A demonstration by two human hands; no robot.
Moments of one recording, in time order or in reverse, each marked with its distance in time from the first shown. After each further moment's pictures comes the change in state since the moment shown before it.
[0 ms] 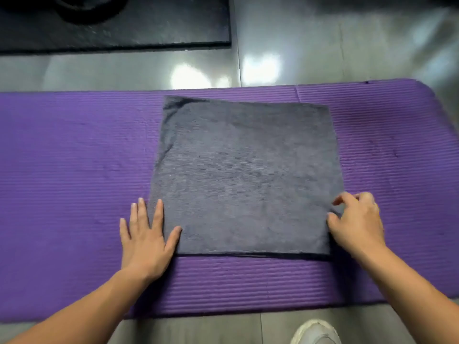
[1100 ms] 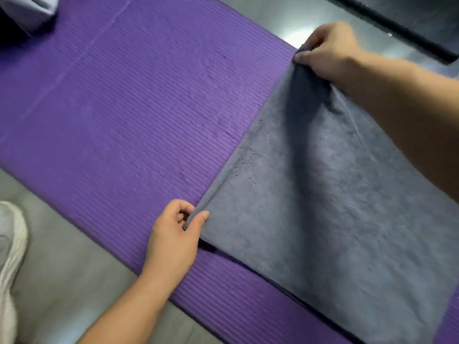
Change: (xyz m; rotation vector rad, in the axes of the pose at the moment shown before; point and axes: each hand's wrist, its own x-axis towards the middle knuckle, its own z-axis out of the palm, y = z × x) left_hand -0.020 -0.048 -0.020 -1.156 0.308 -0.690; right_hand 0.132 -0.525 0.055 0.161 -0.263 -0.862
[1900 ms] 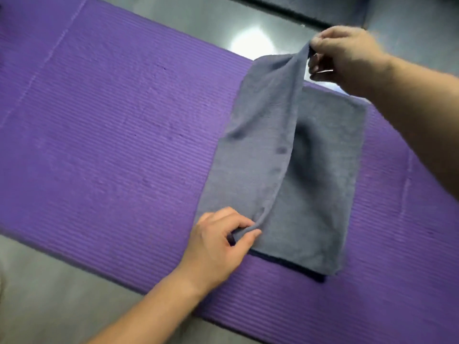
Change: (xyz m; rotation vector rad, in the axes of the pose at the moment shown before) left_hand -0.053 0.039 0.053 0.105 -0.425 0.769; right_hand -0.098 0.076 -0.108 0.650 -0.024 0.118
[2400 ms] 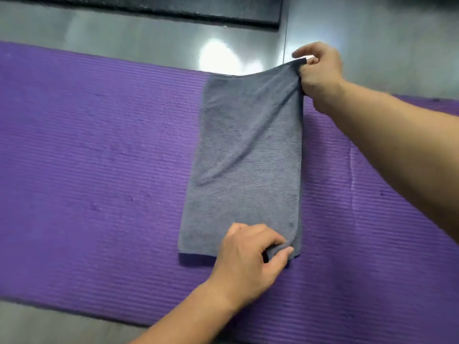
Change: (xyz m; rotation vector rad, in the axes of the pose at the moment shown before) left_hand -0.002 0.063 0.116 0.119 -0.206 0.217; right_hand -0.043 0.093 -0.087 -0.060 0.510 0.037
